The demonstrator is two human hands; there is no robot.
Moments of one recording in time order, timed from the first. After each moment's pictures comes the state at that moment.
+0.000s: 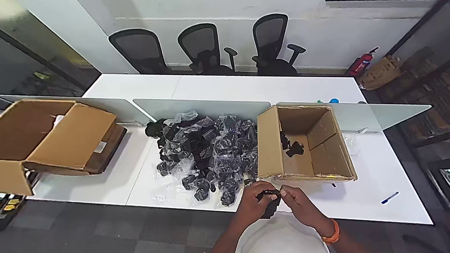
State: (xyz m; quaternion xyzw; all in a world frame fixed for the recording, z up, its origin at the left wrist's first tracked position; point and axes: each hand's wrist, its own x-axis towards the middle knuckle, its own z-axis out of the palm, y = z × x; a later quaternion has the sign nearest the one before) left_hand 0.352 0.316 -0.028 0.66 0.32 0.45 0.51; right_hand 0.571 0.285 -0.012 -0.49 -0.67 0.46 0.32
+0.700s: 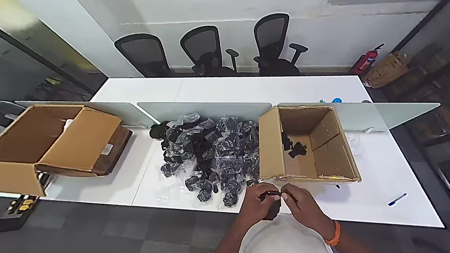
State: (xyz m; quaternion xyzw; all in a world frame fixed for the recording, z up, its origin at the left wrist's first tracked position) left_hand 0.359 0.317 -0.025 0.66 0.34 0.44 0.51; right_hand 0.576 0.285 -0.017 -0.52 -0.72 0.33 0.32
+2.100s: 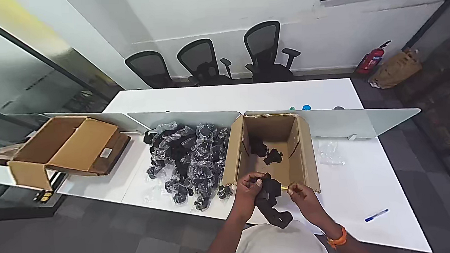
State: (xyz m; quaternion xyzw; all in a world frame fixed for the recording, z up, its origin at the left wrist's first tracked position) left_hand 0.584 0.323 0.014 0.39 0.35 0.54 0.66; right_hand 0.823 0.287 -0.036 -0.46 -0.57 0.51 0.46
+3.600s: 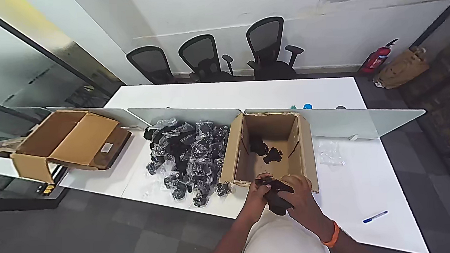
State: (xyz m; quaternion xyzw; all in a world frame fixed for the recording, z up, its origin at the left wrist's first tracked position) left_hand 0.620 0.313 -0.015 0.32 0.36 0.47 0.74; right_hand 0.813 0.291 -0.010 -0.46 -0.82 0.08 0.33
